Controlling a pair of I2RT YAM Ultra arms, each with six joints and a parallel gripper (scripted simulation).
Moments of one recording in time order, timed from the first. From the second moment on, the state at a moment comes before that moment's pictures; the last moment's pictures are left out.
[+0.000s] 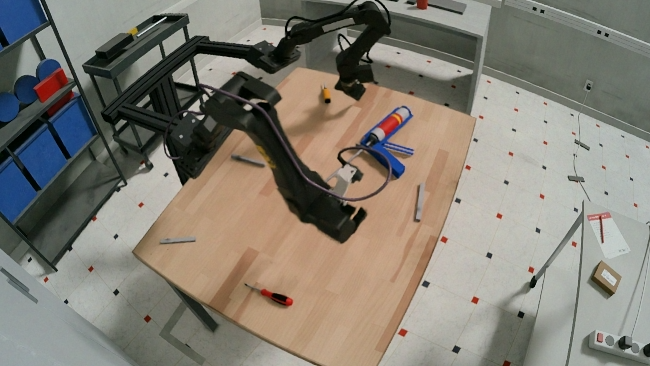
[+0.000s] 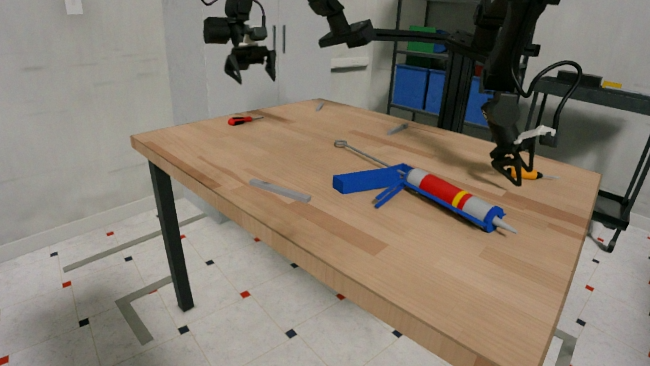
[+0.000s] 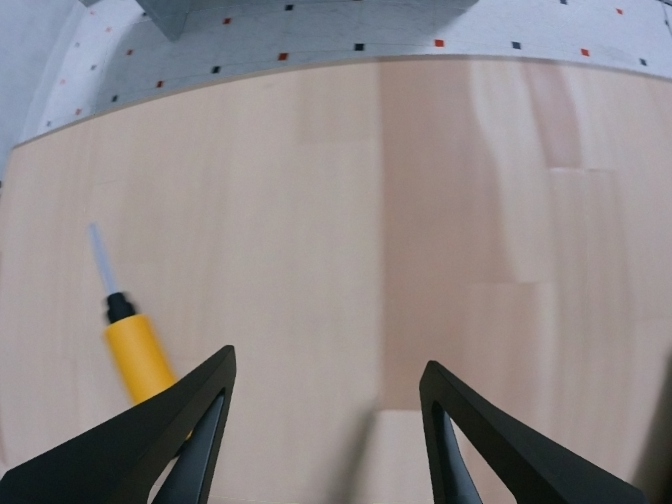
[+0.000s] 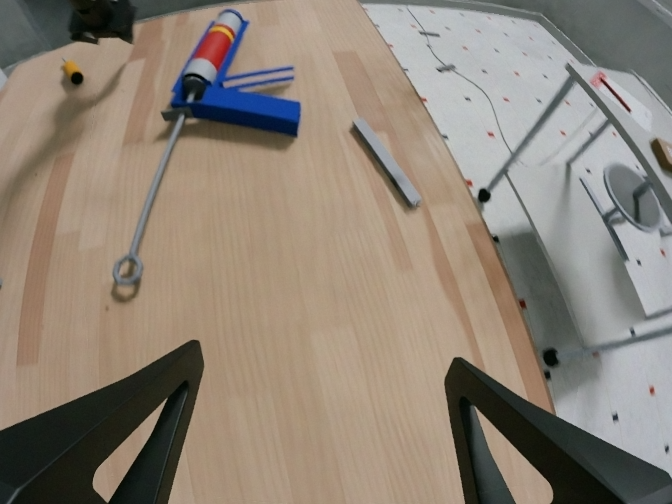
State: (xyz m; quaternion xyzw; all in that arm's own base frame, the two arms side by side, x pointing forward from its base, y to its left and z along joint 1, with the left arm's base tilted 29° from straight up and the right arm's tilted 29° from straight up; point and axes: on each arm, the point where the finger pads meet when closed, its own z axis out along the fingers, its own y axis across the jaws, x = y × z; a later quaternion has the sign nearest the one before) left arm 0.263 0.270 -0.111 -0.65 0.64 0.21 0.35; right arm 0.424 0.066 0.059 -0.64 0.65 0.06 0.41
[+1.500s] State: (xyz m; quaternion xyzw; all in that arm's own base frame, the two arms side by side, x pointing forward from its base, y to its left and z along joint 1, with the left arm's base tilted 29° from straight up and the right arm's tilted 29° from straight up) left arm 0.443 0.161 -0.041 -0.59 0.77 -0.05 0.24; right arm 0.364 0.329 -0.063 -0.69 0.55 0.23 0.40
